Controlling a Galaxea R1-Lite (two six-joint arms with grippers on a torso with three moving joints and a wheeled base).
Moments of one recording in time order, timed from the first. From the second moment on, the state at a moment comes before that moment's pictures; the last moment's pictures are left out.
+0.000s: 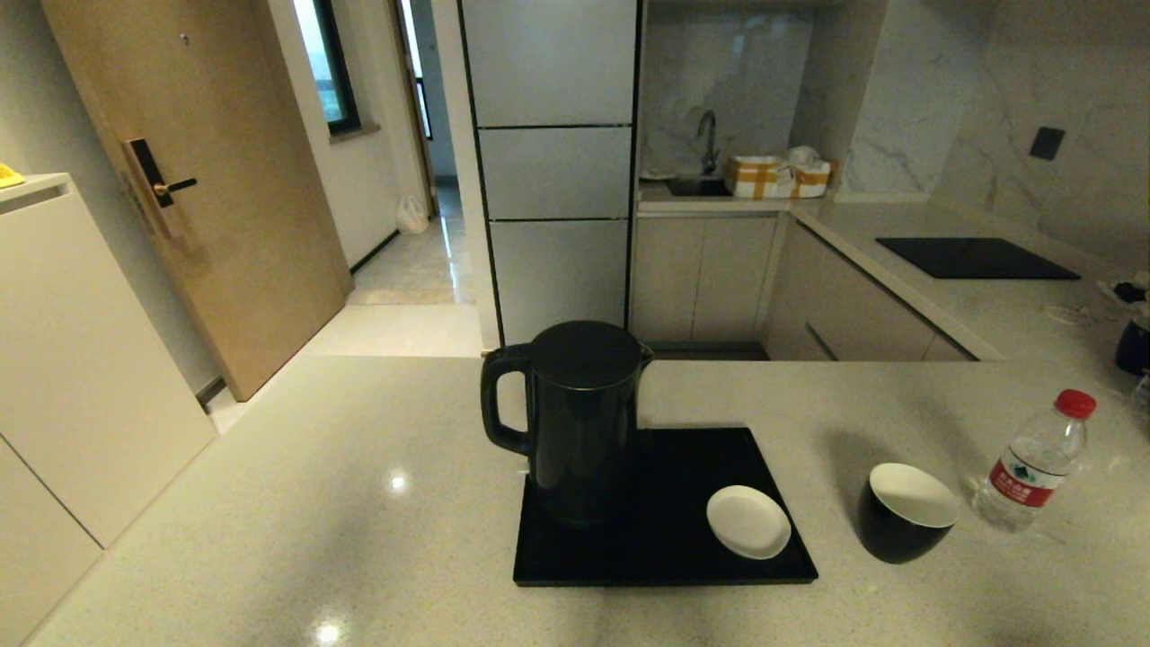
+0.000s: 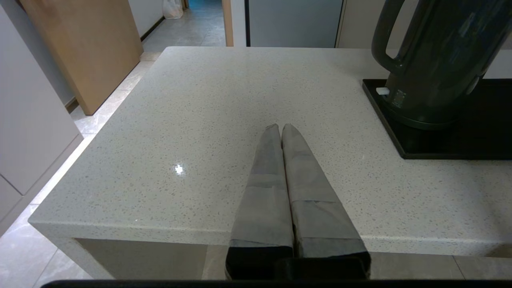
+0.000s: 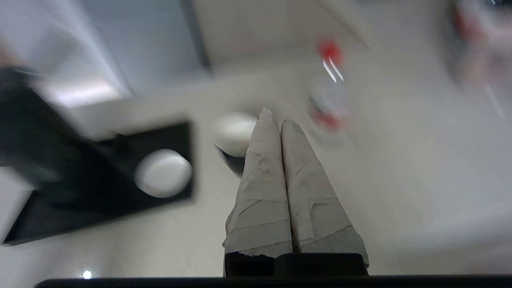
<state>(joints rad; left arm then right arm) 0.00 0.00 -0.01 0.02 0.00 0.01 -0.01 0.40 -0.53 0.30 -0.22 0.13</state>
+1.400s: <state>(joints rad) 0.00 0.00 -0.01 0.02 0.00 0.01 -0.25 1.84 -0.48 -0.72 -0.41 0.31</state>
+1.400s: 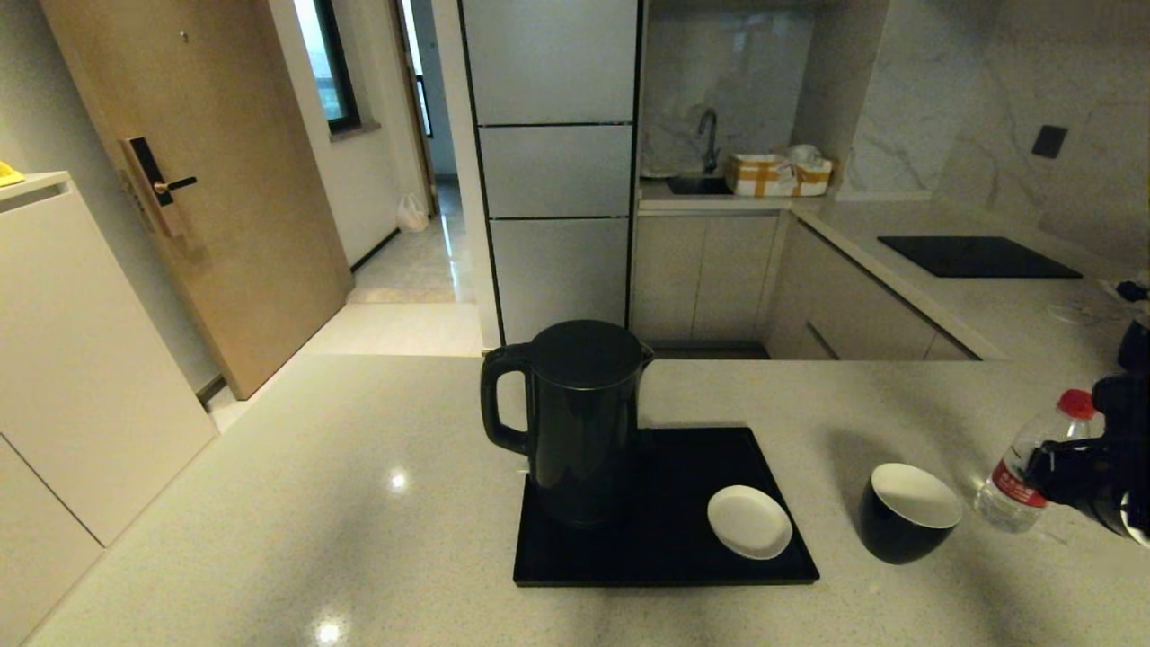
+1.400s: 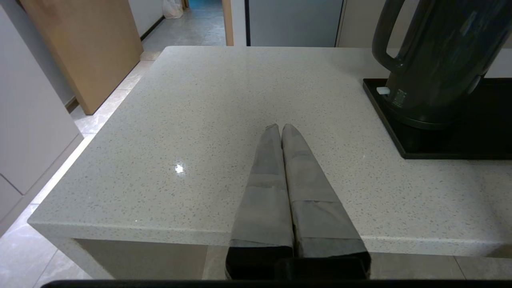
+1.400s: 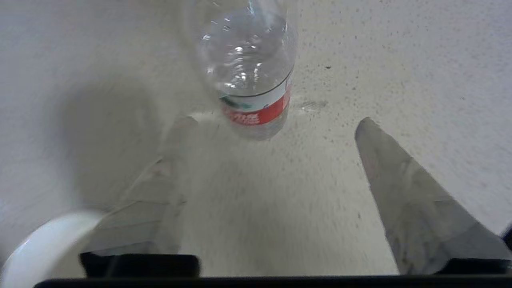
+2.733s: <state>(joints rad) 0.00 0.00 -0.01 0.02 0.00 0.01 -0.33 2.27 -0.78 -1.02 -0.33 0.18</state>
